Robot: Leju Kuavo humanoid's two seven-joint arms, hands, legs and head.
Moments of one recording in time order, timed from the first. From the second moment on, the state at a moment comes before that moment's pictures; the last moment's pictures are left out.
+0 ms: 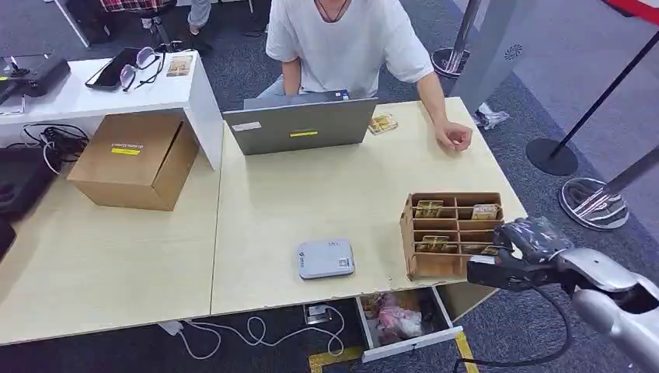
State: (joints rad) left arm -0.04 -0.10 0.93 -0.14 -1.14 0.13 -0.20; right arm -0.21 -0.99 0.51 -1.37 0.57 0.19 0.05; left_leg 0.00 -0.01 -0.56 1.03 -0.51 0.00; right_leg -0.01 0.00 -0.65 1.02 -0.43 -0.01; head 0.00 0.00
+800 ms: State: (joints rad) left arm -0.04 -0.10 0.93 -0.14 -1.16 0.13 -0.21; right arm -0.21 -1.03 0.41 -1.54 0.57 0.08 0.02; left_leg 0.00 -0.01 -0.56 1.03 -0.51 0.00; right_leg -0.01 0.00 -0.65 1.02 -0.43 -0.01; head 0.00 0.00
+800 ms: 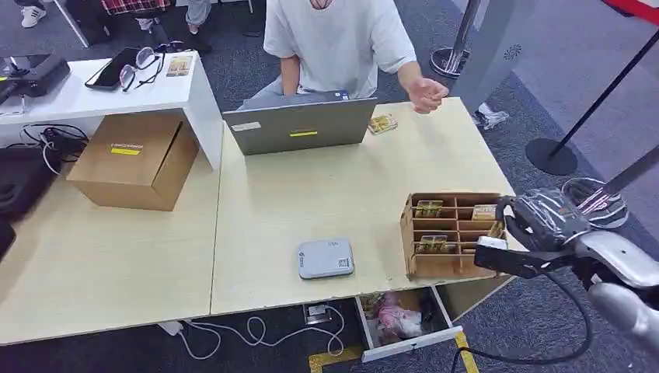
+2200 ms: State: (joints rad) left arm -0.06 -0.12 0.93 -0.14 -1.24 0.18 -0.20; right arm -1.08 -0.27 0.84 -0.72 0.66 -0.39 -0.07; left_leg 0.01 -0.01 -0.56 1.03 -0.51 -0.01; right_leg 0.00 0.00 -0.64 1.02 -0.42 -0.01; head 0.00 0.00
